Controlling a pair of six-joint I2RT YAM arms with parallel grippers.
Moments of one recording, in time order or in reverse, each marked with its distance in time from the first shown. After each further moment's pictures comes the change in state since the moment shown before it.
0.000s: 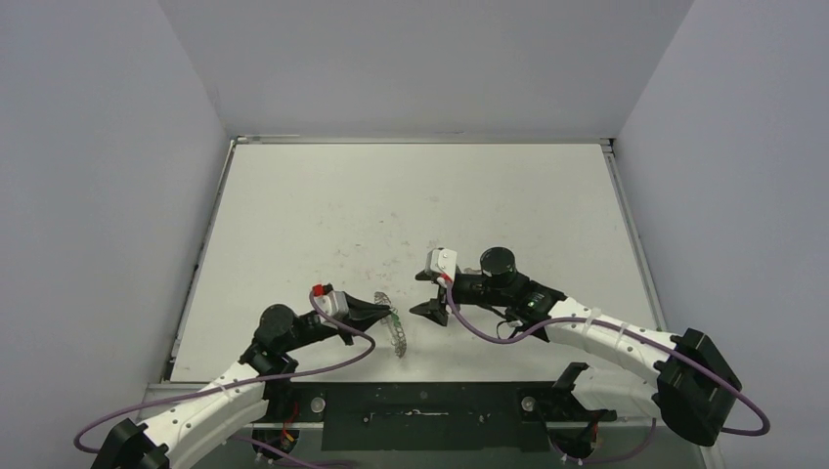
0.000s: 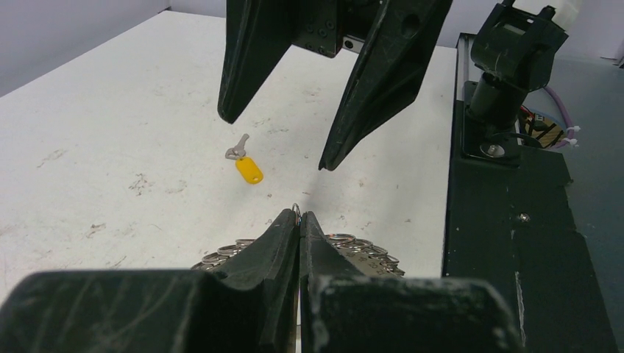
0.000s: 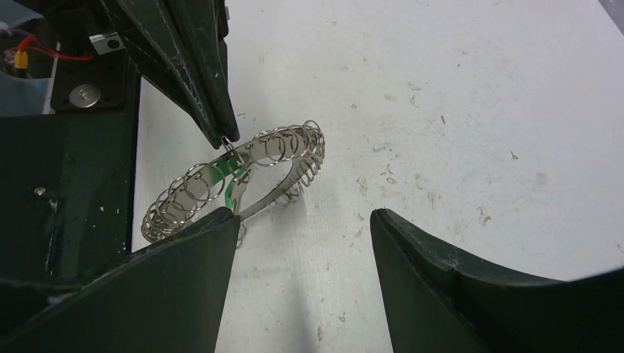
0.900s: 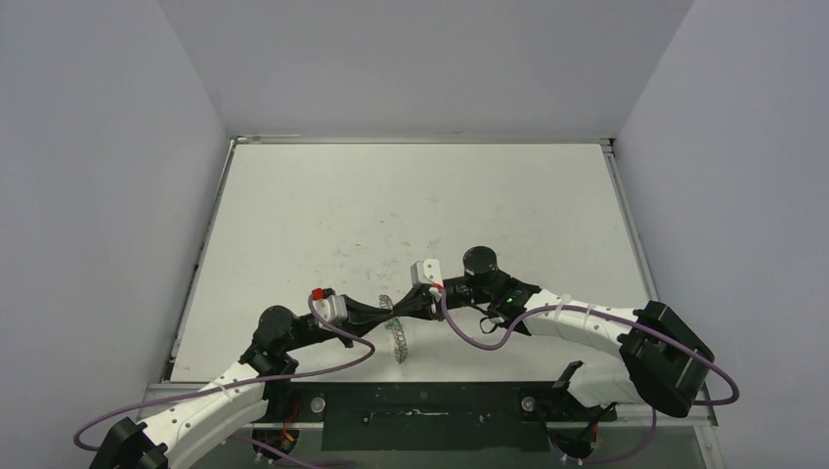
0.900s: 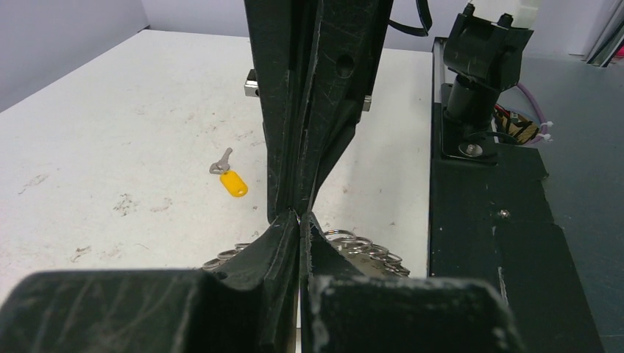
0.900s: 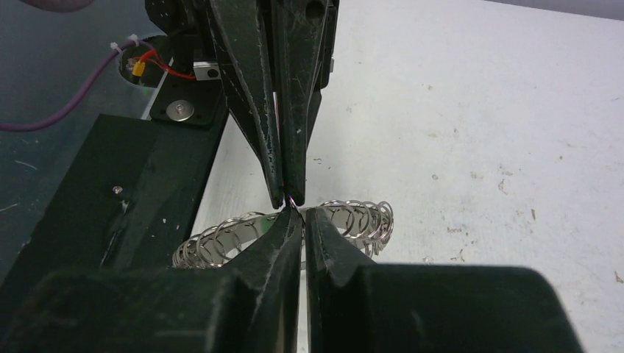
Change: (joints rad) left arm -0.014 -0.009 0.000 0.031 0.056 0.000; right arm 0.021 0.182 0.005 0.236 -0.294 -0.004
